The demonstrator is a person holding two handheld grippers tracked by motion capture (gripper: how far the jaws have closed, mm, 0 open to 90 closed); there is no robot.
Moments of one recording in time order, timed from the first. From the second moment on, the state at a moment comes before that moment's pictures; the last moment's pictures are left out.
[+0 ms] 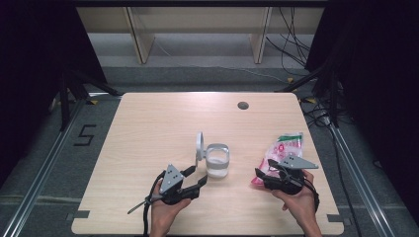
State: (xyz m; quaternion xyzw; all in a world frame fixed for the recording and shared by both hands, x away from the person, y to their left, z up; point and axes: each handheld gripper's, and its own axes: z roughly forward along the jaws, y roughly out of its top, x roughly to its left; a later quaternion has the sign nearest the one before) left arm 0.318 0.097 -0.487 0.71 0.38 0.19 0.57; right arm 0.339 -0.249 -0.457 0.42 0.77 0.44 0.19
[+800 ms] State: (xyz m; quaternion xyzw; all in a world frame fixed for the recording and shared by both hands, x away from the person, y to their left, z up) left arm 0.326 0.115 -0.482 0.70 0.38 0.20 0.57; right arm 0.329 -0.239 -0.470 0.39 0.79 0.44 0.17
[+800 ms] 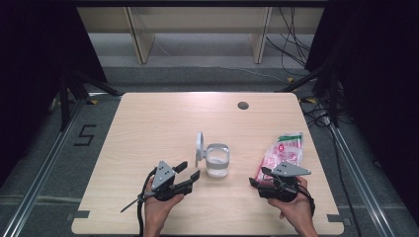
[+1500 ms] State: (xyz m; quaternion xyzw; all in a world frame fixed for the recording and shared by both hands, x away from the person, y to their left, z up) left arm 0.335 0.123 -0.474 0.70 0.40 0.22 0.55; right arm 0.319 -0.232 -0.476 0.37 0.81 0.43 0.16
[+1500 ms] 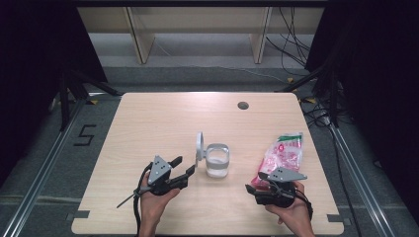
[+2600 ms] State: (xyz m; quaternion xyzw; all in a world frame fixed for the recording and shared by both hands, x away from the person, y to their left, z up) left arm 0.353 0.135 -0.465 0.70 0.38 0.27 0.54; right arm 0.316 -0.225 -0.478 0.36 0.82 0.43 0.15
